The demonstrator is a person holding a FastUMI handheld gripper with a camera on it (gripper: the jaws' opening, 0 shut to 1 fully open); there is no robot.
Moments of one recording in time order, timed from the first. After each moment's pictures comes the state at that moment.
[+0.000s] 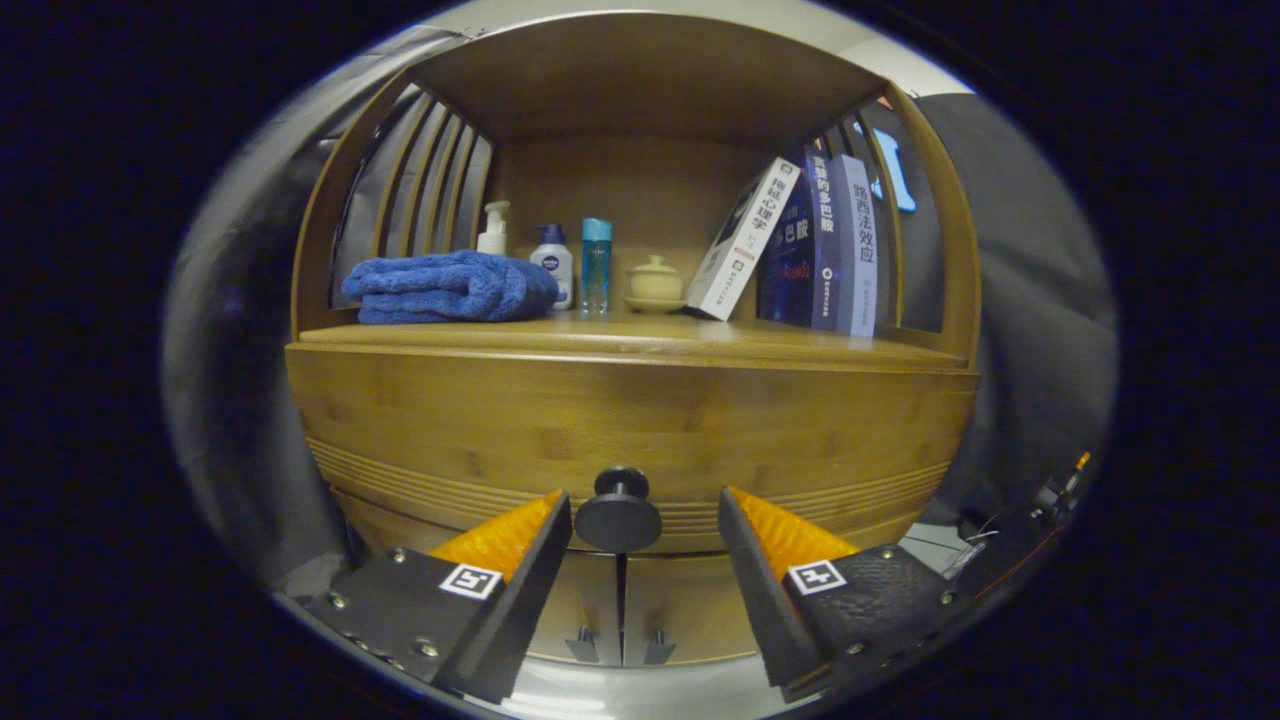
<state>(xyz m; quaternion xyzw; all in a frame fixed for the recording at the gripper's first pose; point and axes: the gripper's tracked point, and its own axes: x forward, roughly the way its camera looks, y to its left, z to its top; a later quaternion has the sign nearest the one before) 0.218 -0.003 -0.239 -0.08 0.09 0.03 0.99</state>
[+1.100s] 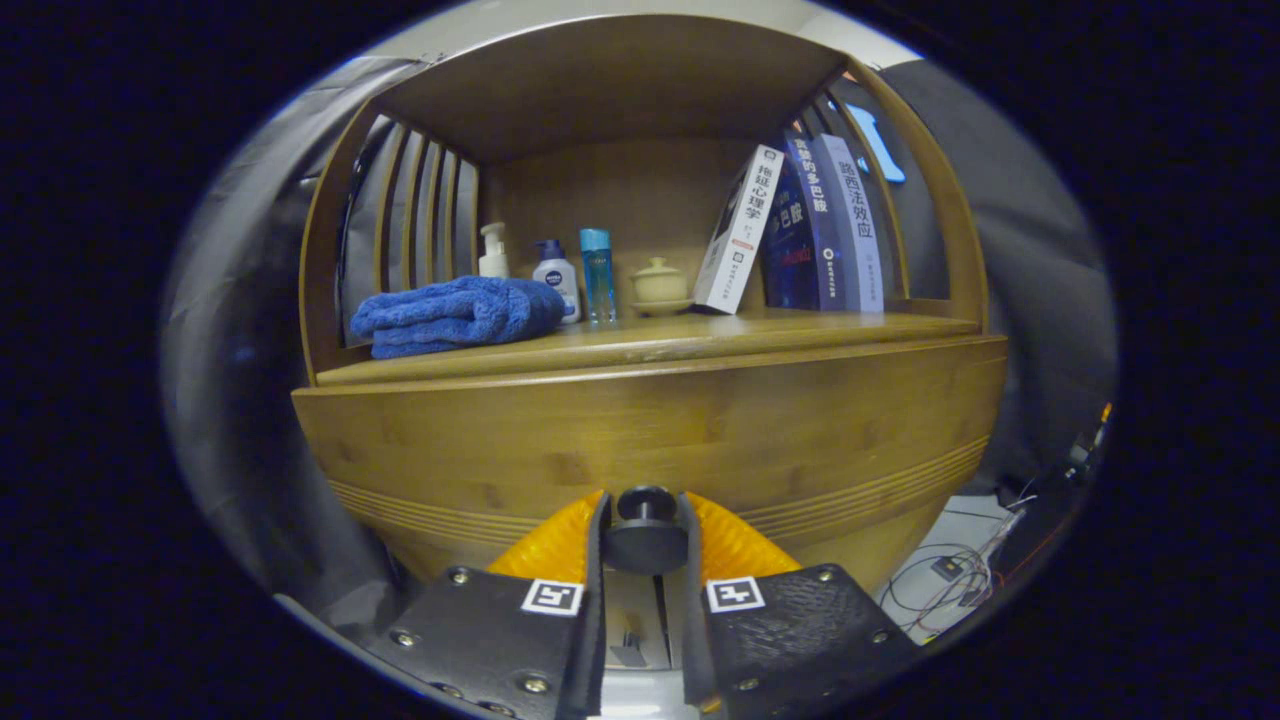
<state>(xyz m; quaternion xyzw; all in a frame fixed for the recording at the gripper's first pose) 0.204 0.002 -0.246 -0.03 0.11 0.04 0.99</state>
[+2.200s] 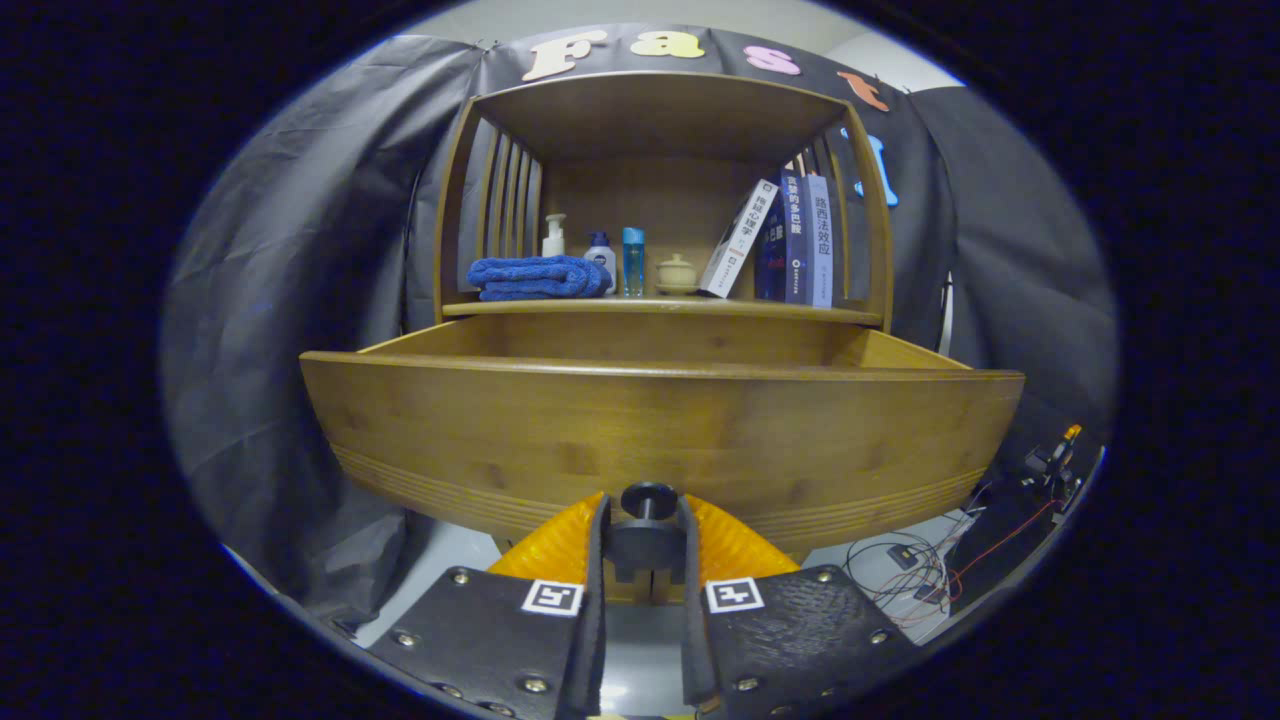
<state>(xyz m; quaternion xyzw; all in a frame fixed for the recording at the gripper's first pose) 0.031 -0.011 -0.252 -0.08 0.13 0.06 0.99</state>
